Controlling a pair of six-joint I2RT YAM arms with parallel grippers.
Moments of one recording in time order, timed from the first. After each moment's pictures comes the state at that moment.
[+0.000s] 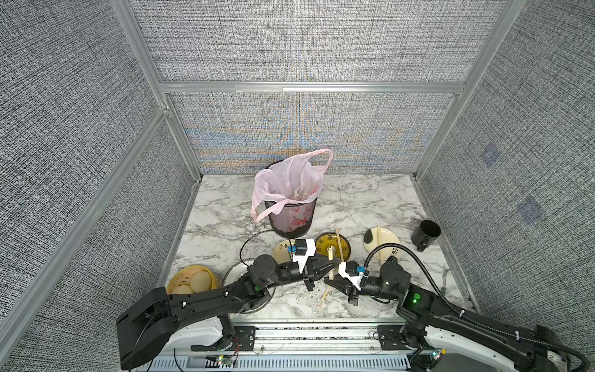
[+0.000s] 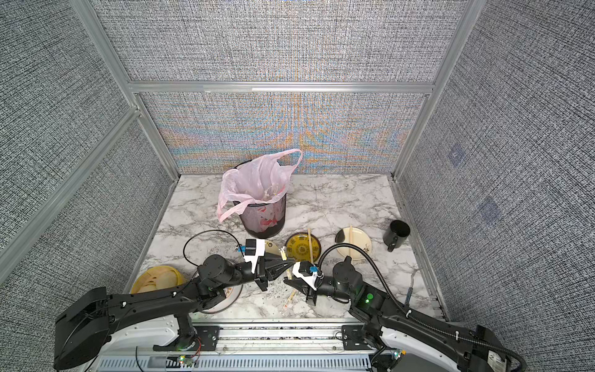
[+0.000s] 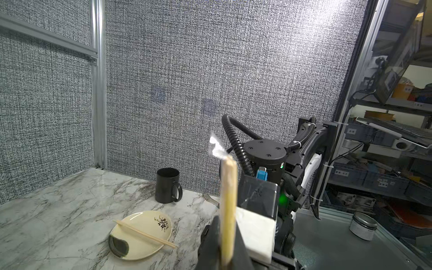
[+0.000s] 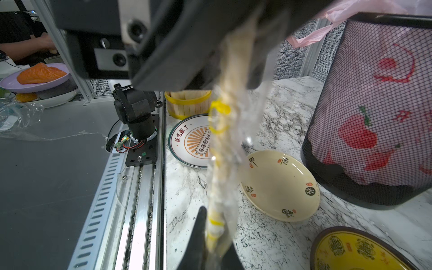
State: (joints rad) left arm -1.08 1.16 0.45 0.92 0.39 -0.26; right arm 0.96 0.72 0.30 0.26 -0.40 -0.05
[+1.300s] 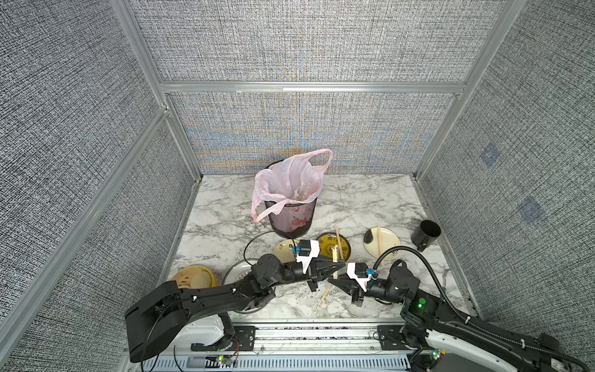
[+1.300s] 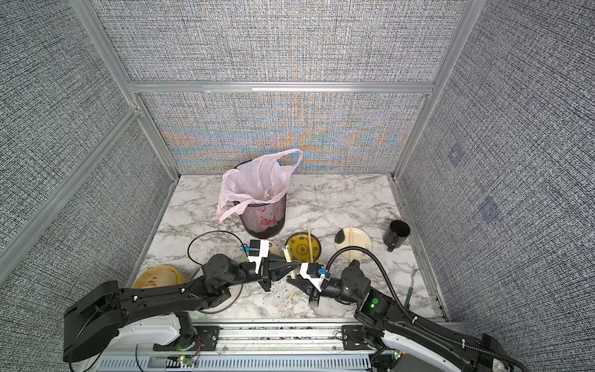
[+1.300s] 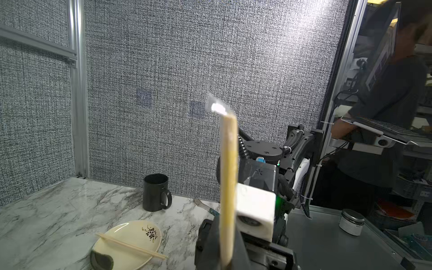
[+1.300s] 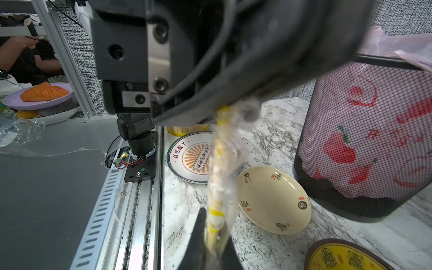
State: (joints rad) left arm -1.08 1.25 0.47 1.03 0.45 -0.28; right arm 0.95 0.62 0.26 0.31 -0.38 -0.03
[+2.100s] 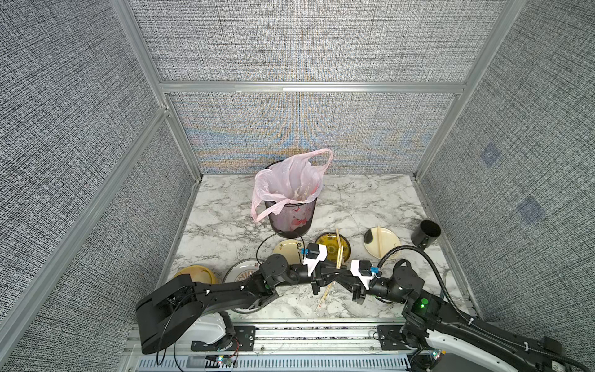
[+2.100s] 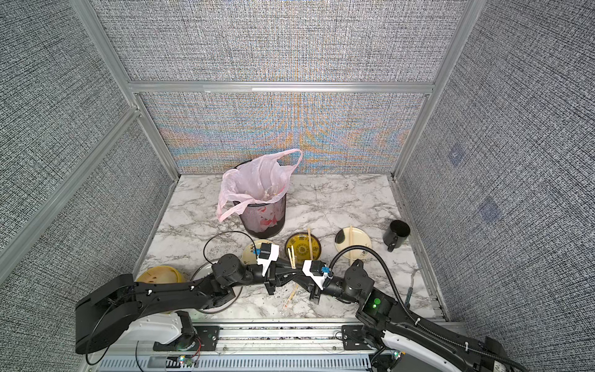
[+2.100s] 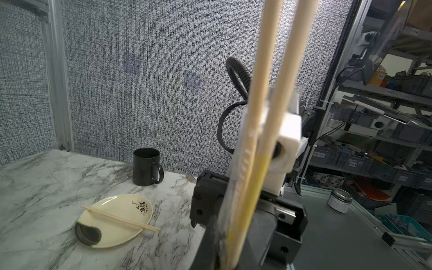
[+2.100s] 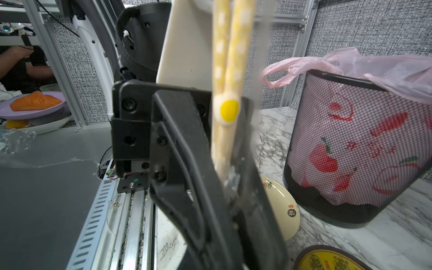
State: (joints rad) left arm -1.08 1.32 0.47 1.00 0.50 -0.28; right arm 0.95 0.59 0.26 0.31 -0.35 -0.02
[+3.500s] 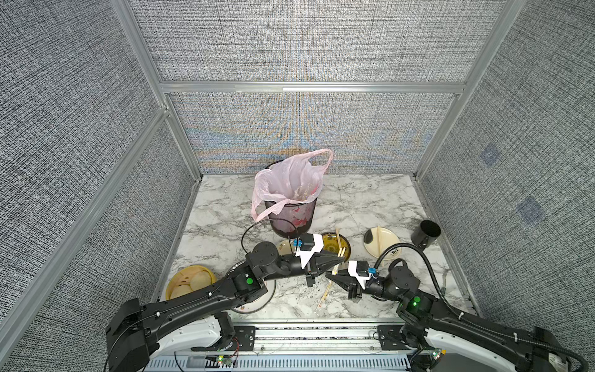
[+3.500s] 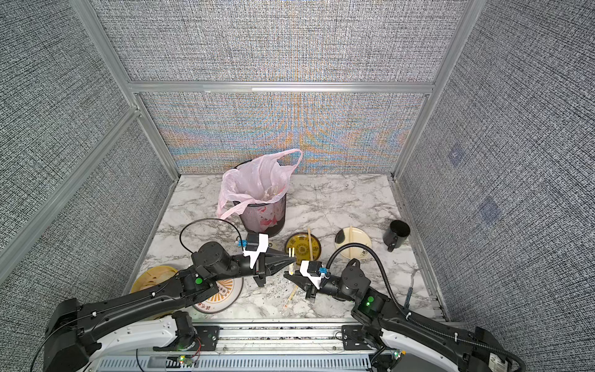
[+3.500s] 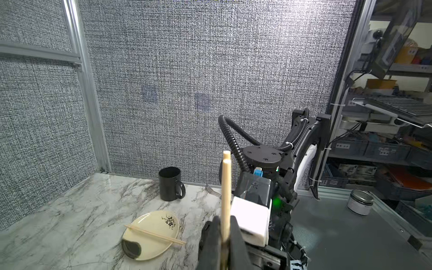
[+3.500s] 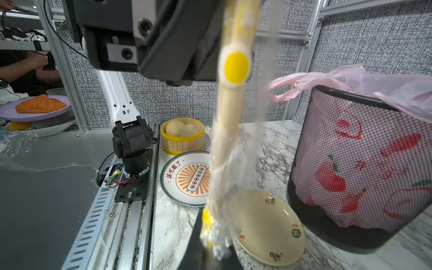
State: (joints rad) left arm -1.08 1.04 0.65 0.53 0.44 -0.13; right arm 0.95 0.69 0.24 0.48 -0.37 -0.04
